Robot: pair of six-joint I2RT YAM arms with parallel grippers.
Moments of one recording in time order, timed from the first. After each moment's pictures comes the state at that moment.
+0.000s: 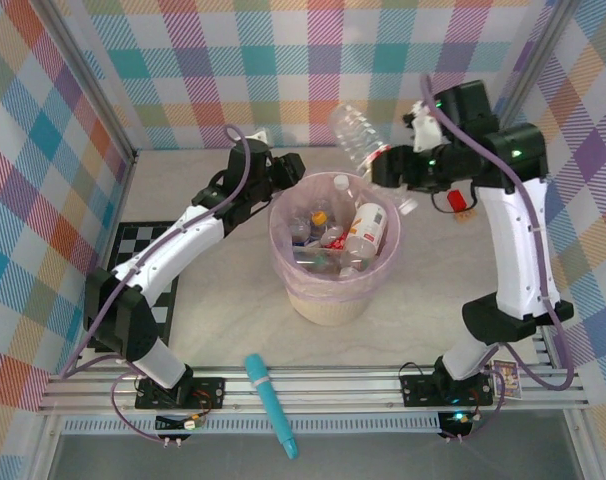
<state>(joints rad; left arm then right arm) -0.54 1.60 1.44 -0.24 -0.02 -0.71 0.42 1.67 2.45 -1.67 -0.31 0.36</state>
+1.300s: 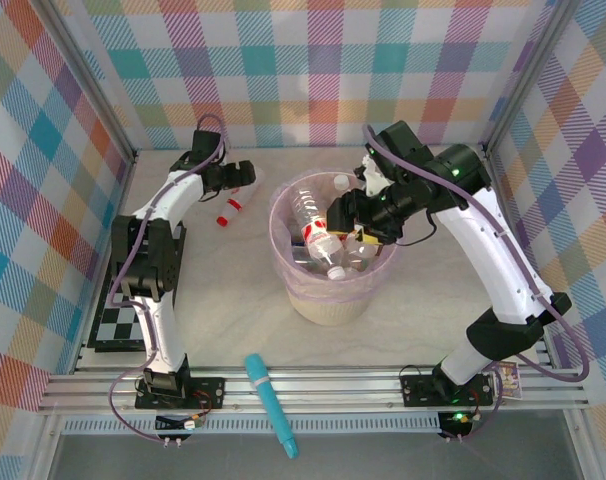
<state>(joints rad) -0.13 2.04 1.67 -0.48 0.08 -0.28 0.68 1.59 2.14 -1.62 -0.37 0.70</state>
